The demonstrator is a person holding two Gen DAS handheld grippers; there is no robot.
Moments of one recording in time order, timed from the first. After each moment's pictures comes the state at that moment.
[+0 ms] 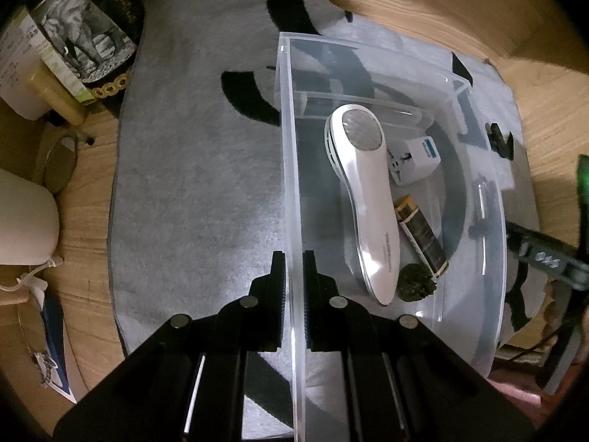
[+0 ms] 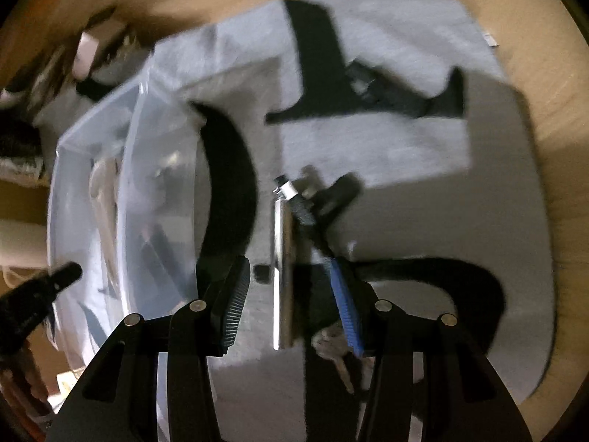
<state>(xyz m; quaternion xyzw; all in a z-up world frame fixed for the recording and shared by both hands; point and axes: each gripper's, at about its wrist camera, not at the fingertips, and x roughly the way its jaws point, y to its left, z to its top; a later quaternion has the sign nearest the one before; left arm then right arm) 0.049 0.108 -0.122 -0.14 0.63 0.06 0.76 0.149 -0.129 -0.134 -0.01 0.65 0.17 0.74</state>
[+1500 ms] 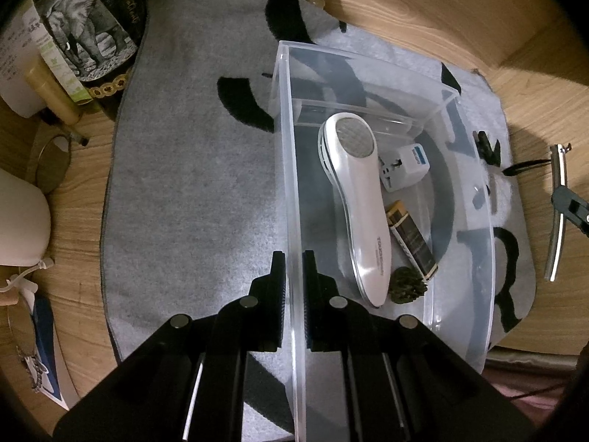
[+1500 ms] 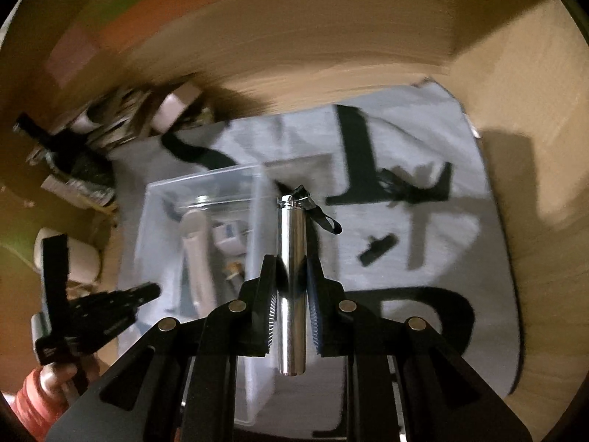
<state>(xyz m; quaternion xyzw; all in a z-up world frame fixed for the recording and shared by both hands) 0.036 0.120 -0.114 -0.16 0.61 0.04 0.78 0.115 -0.116 -0.024 -0.01 0.55 0.20 0.81</state>
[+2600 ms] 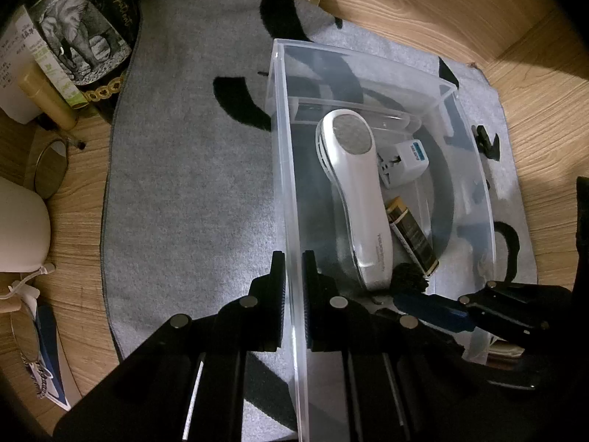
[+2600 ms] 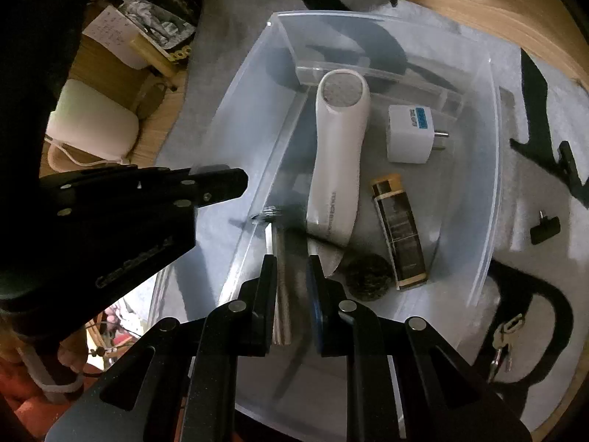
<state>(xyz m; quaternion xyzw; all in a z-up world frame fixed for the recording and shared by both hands) 0.041 0.115 -0.117 -0.15 0.61 0.04 0.77 0.061 0.002 -0.117 -0.12 0.63 0.34 0.69</state>
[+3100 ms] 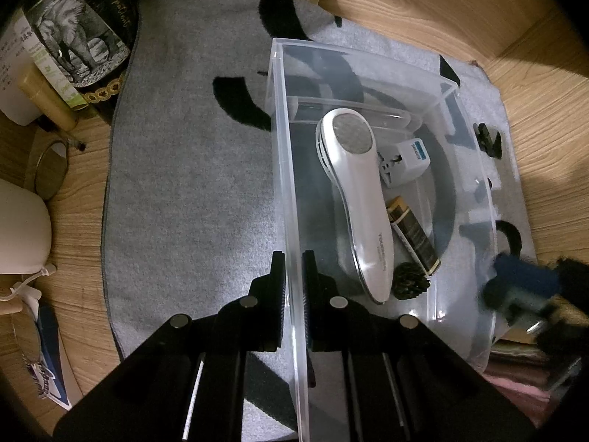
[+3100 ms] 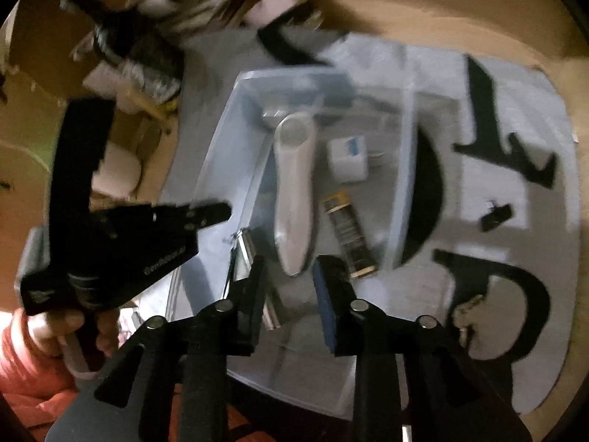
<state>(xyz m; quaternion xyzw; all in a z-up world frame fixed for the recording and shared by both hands) 0.042 0.115 -0.118 -0.15 0.62 0.04 0.77 0.076 -0.041 -0.067 -0.06 0.60 0.31 0.73</state>
